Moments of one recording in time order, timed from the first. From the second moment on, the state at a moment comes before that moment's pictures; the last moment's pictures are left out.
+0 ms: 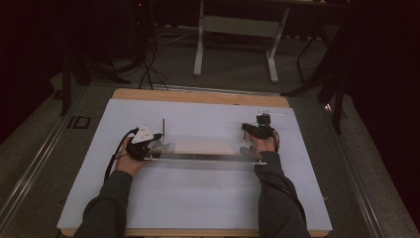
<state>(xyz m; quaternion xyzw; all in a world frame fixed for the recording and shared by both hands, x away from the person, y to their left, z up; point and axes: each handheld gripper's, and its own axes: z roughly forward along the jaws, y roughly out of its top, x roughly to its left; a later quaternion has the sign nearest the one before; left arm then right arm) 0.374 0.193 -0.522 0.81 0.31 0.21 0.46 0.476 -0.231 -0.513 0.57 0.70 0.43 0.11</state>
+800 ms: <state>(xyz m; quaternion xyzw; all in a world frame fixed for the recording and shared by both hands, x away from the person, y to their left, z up) 0.375 0.193 -0.522 0.81 0.31 0.20 0.46 0.468 -0.241 -0.516 0.54 0.72 0.42 0.12</state>
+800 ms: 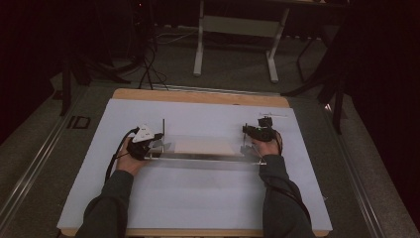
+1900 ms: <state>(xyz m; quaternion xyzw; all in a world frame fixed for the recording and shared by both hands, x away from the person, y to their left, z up) 0.385 0.195 -0.513 0.82 0.32 0.17 0.45 0.406 -0.262 -0.522 0.35 0.81 0.43 0.16</state>
